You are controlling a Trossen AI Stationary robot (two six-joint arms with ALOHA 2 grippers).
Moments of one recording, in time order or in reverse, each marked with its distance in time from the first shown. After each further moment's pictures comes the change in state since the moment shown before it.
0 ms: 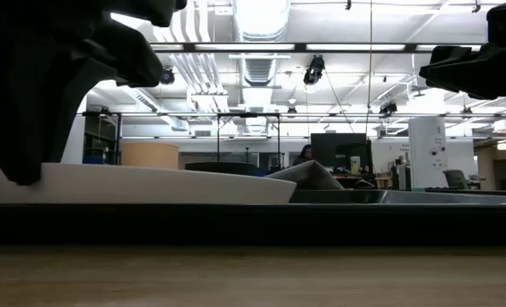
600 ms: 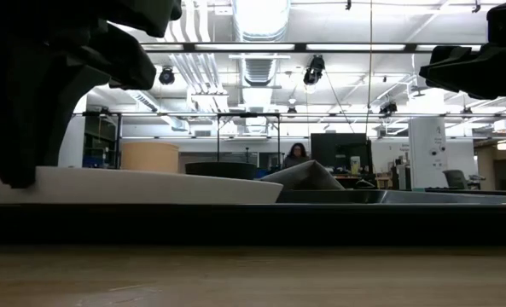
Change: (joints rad) left arm 0.000 0.000 -0.006 -0.022 0.004 -0.034; right arm 0.000 -0.001 0.000 0.000 0.000 0.000
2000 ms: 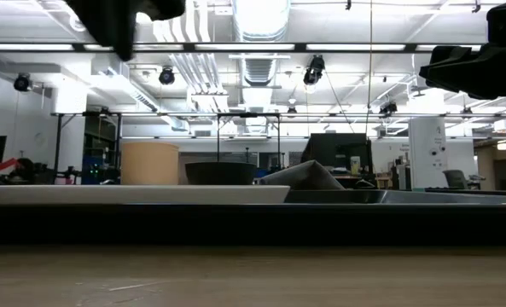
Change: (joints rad) left arm 0.093 -0.240 0.000 -0.003 -0.043 0.155; right arm 0.000 0.001 0.000 0.000 0.000 0.000
